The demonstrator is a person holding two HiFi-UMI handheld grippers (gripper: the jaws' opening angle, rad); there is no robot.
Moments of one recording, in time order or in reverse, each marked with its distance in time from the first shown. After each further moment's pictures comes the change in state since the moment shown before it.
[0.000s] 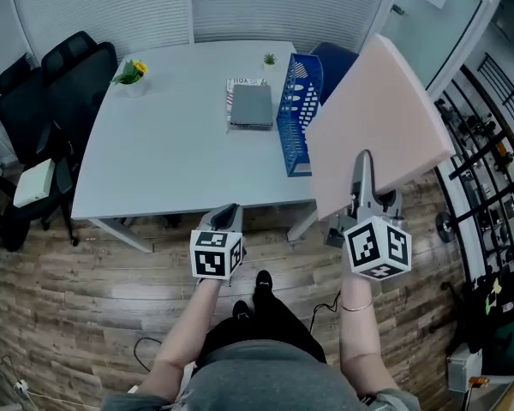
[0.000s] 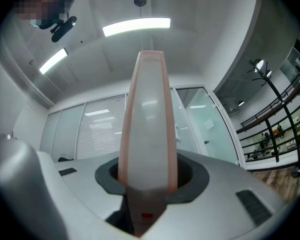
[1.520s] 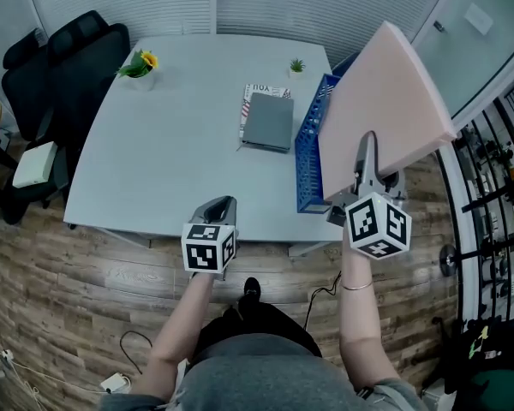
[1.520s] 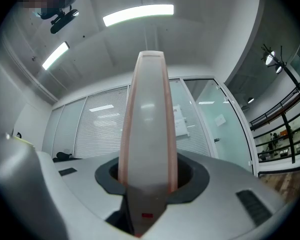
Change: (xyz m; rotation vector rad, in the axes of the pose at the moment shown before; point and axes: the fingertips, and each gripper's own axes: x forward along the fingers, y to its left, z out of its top) left arm 0.089 0.077 0.046 -0.094 -0.002 0.122; right arm 0.183 -0.011 -0.058 -0.028 0.026 0.078
